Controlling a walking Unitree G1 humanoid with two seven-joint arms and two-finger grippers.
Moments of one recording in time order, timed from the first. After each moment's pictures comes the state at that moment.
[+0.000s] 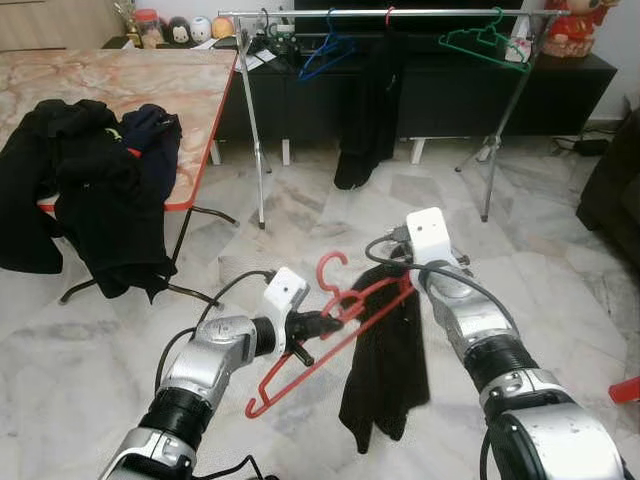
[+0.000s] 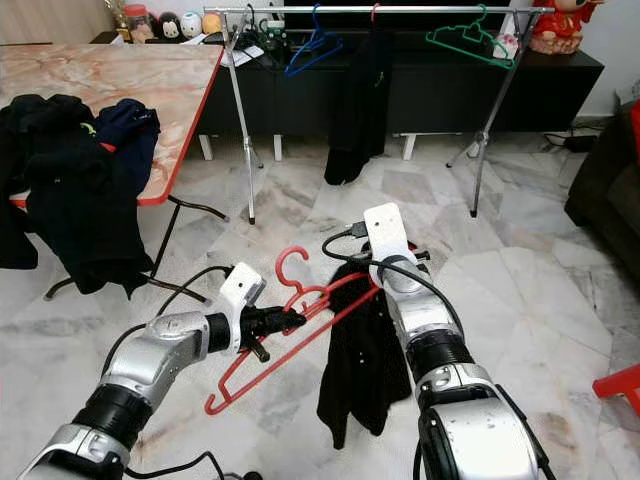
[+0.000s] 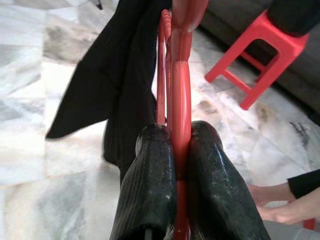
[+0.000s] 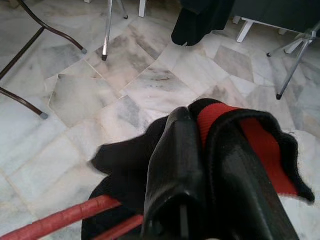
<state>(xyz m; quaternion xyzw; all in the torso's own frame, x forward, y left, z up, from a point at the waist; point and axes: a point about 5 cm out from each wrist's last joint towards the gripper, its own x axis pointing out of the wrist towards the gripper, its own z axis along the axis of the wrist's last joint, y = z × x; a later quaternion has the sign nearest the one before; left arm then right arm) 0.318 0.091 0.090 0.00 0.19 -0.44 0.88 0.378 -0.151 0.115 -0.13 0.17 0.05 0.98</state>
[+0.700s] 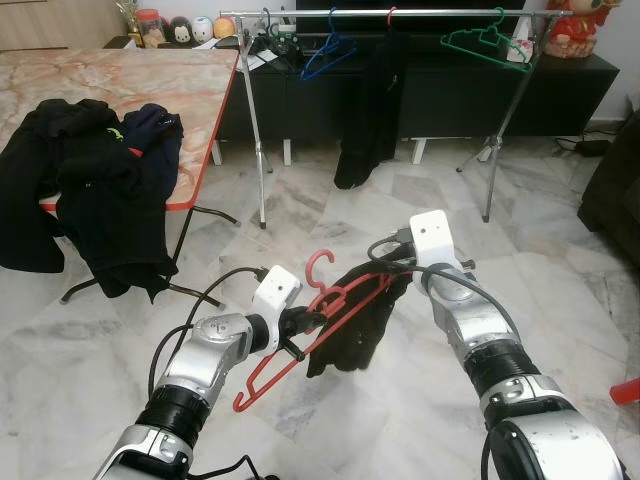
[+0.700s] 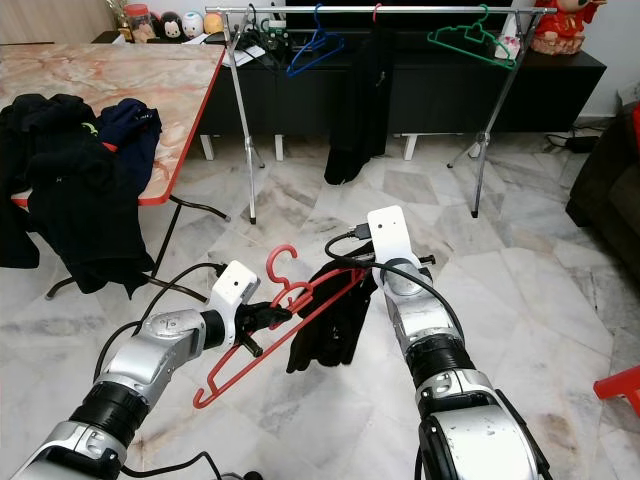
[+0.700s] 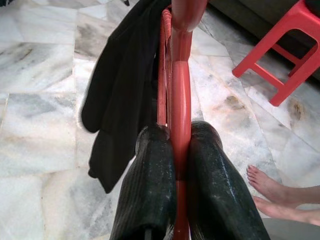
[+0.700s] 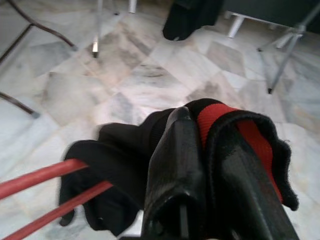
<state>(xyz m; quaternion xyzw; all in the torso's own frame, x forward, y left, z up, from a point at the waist) 0.322 0.099 0.085 0.03 0.19 -0.40 0.90 0.374 -0.151 0.112 -0.13 0.18 0.03 0.97</state>
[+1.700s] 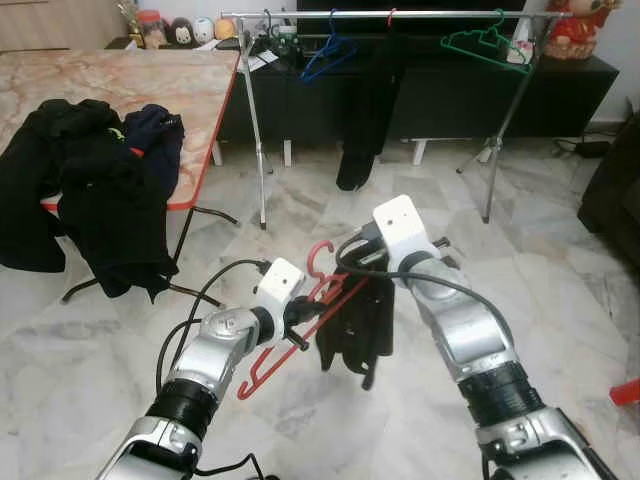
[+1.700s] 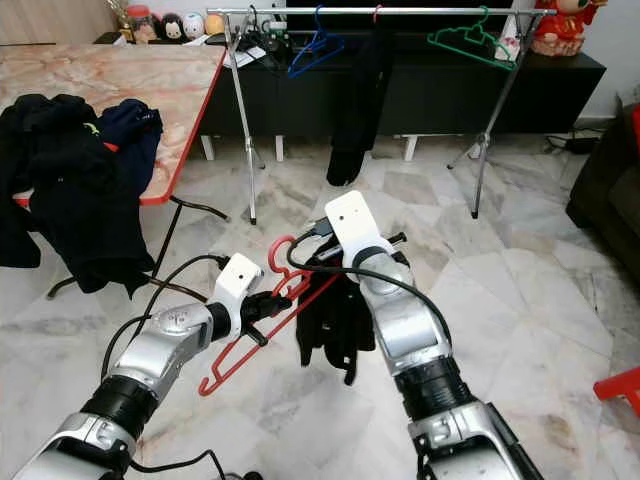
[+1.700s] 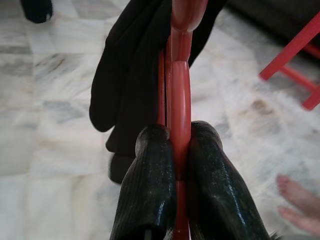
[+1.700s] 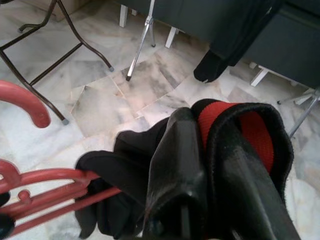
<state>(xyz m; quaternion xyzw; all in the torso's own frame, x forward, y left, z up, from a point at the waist) 0.332 0.095 0.089 0.07 0.17 -0.36 0.91 0.345 -0.107 0.157 -0.19 0.12 0.11 0.97</state>
